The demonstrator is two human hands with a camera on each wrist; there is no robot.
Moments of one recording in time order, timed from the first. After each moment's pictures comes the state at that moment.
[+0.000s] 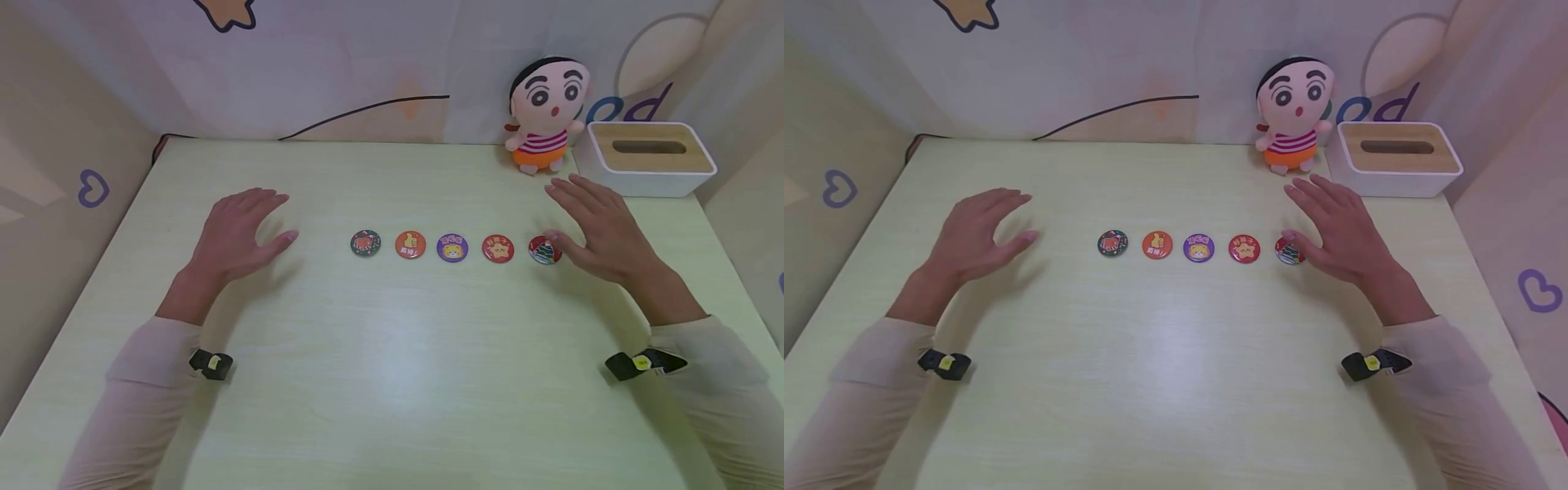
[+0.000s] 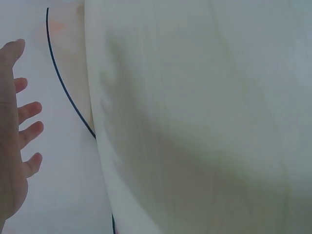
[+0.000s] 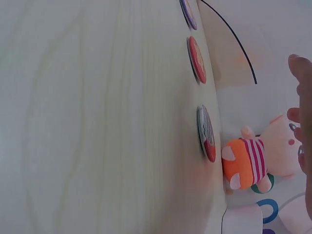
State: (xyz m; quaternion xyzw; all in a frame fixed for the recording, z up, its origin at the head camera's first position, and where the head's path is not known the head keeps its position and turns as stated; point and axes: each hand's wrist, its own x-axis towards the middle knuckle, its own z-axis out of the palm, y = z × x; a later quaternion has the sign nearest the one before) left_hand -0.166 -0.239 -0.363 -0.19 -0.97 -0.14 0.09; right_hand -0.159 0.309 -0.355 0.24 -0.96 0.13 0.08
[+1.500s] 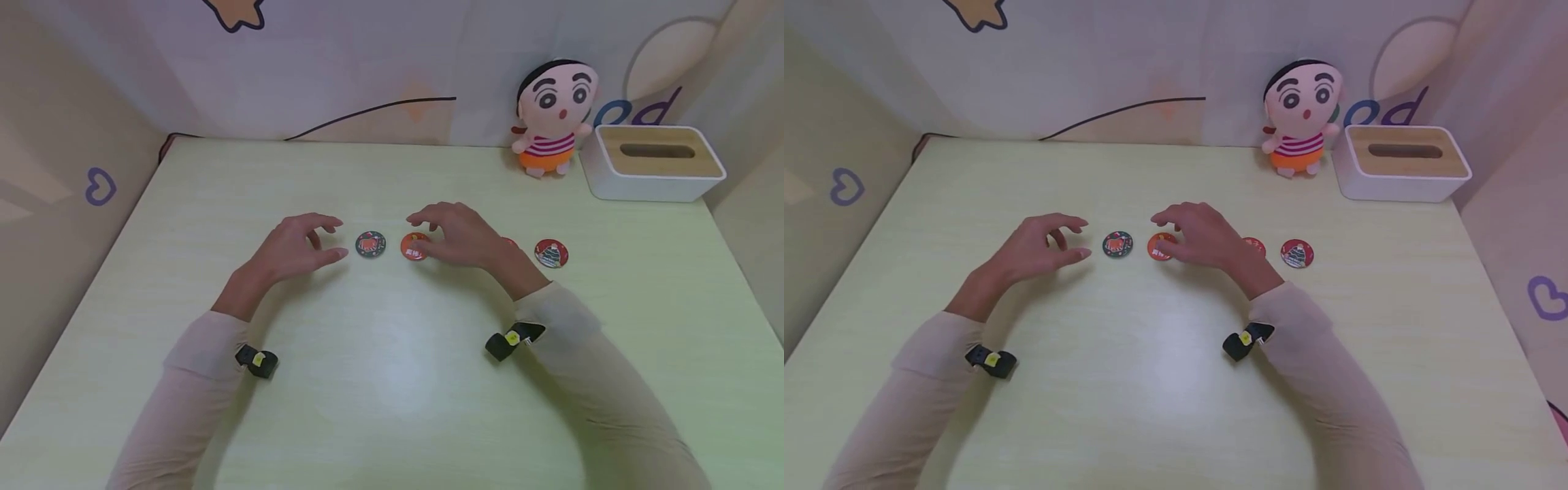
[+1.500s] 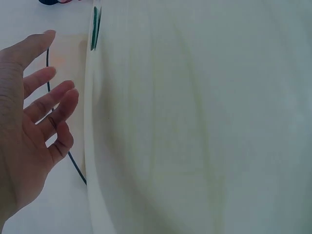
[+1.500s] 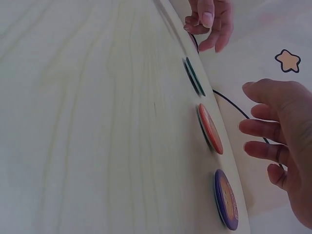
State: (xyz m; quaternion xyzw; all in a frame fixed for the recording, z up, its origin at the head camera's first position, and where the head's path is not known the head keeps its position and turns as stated) left_hand -0.171 -0.184 -0.378 -0.13 -0.94 -0.30 -0.12; right_hand -0.200 0.128 -0.373 0.31 -0.92 0.24 -0.08
